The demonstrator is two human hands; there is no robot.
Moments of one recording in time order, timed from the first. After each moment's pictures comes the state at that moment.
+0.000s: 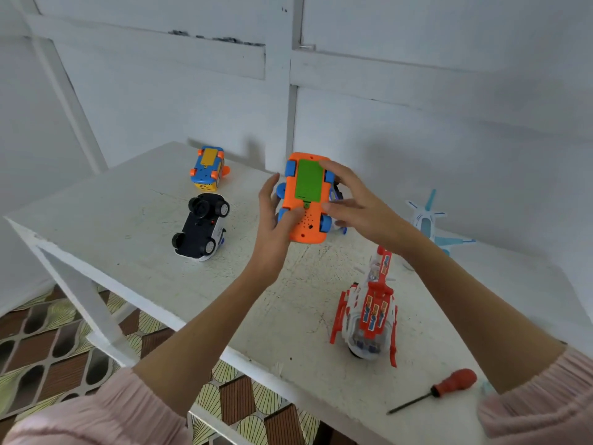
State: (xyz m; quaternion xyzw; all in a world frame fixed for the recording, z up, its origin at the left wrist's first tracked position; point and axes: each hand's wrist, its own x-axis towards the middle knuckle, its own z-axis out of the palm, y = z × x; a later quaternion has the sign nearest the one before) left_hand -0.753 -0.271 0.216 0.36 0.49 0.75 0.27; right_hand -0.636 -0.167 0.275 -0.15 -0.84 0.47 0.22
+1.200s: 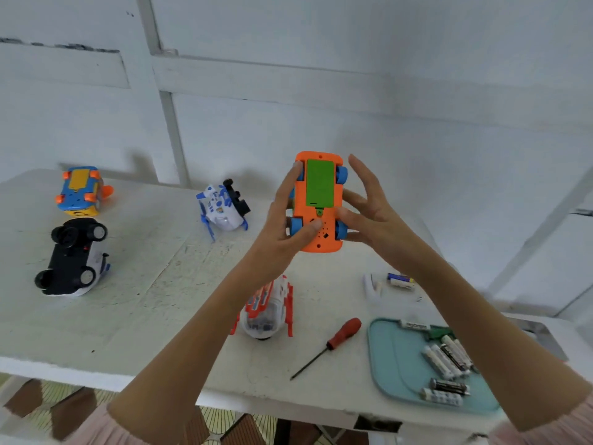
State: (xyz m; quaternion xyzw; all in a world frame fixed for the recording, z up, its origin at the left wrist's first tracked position) left_hand -0.614 -0.231 0.247 0.60 0.39 0.60 0.34; right_hand -0.451 -0.172 0.280 -0.25 -0.74 0.52 0.34
